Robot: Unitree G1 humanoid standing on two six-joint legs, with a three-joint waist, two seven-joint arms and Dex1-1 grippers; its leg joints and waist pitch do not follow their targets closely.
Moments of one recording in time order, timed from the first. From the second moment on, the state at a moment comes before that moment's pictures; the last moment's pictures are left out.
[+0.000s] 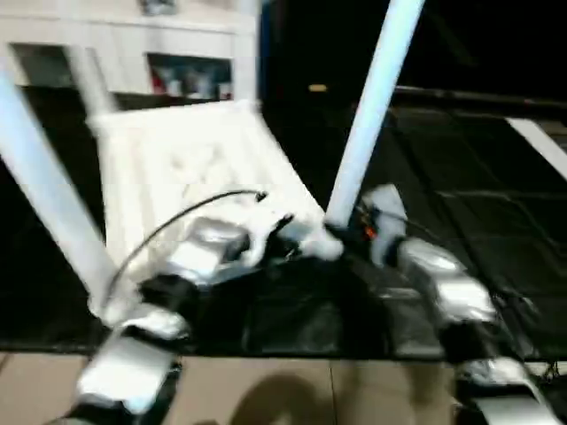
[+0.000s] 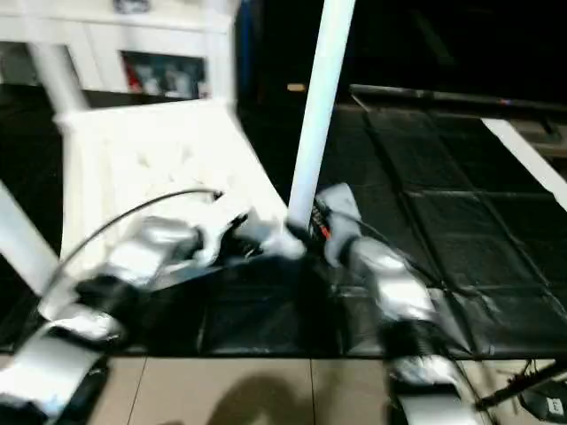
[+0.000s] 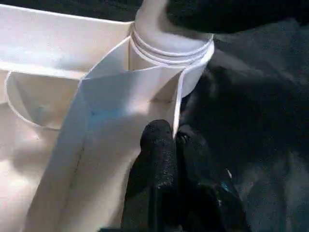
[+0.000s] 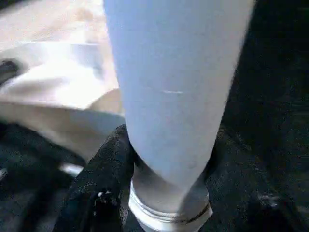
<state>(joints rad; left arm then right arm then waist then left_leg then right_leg) -0.76 0.11 -0.20 0.77 0.09 0.37 -0.84 -0.54 -0.12 -0.03 0.54 0.07 0.30 0.57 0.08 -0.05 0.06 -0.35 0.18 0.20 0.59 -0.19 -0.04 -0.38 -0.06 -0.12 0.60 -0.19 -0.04</state>
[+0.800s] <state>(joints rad) -0.72 0.26 -0.26 0.74 0.08 0.18 -1.14 -0.47 -0.30 0.06 0.47 0.12 0.20 1.01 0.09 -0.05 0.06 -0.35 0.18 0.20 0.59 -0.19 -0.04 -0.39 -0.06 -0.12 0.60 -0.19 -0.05</state>
